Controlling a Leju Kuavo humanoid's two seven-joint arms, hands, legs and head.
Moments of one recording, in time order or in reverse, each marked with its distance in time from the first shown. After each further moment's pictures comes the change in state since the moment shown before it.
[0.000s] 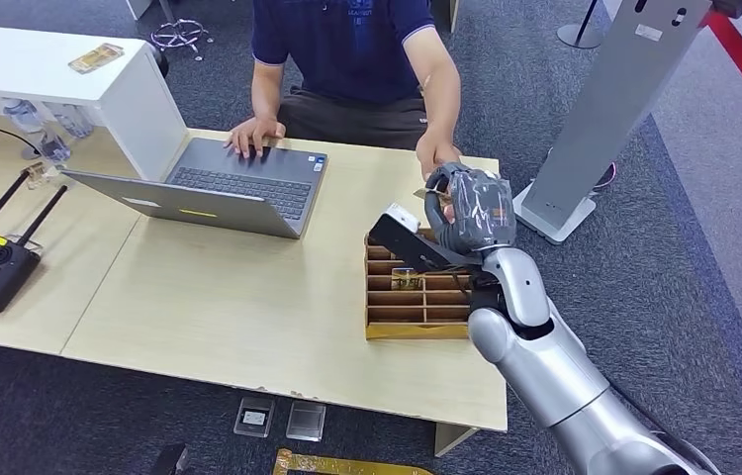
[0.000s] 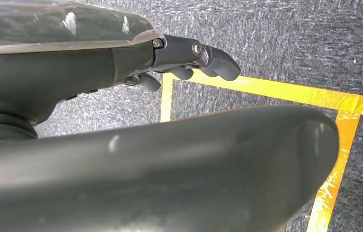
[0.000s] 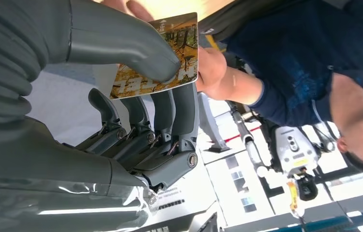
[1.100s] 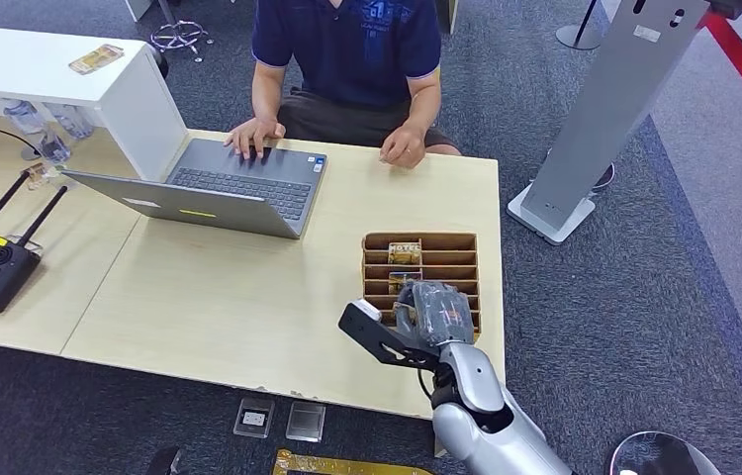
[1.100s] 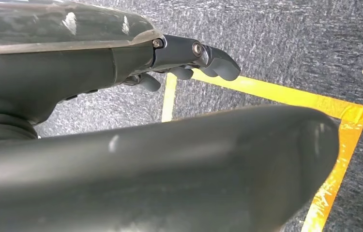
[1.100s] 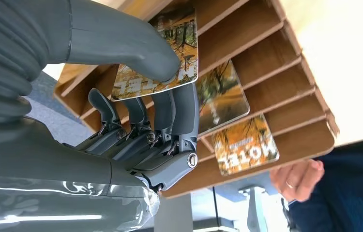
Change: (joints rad) left arm 0.004 0.000 0.014 0.000 0.059 0.024 0.016; right arm 0.315 0.013 0.063 -0.142 0.021 0.202 0.273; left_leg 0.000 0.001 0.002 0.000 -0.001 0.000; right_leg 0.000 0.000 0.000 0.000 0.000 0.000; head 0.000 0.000
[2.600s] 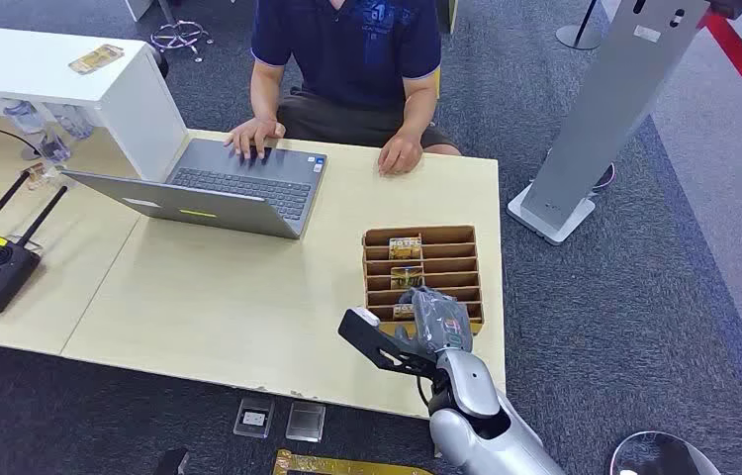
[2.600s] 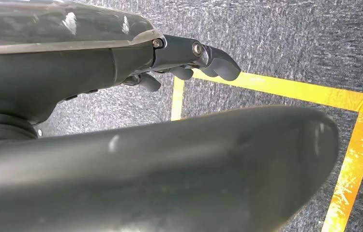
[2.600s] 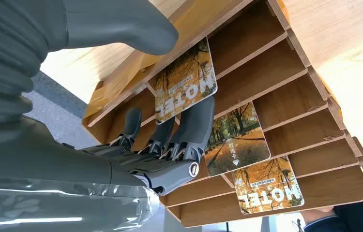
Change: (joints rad) left arm -0.002 -0.009 -0.013 0.000 -0.041 -0.004 0.036; right arm 0.021 0.011 -0.003 0.007 0.011 0.065 0.060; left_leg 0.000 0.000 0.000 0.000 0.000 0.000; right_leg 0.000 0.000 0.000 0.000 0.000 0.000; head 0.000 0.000
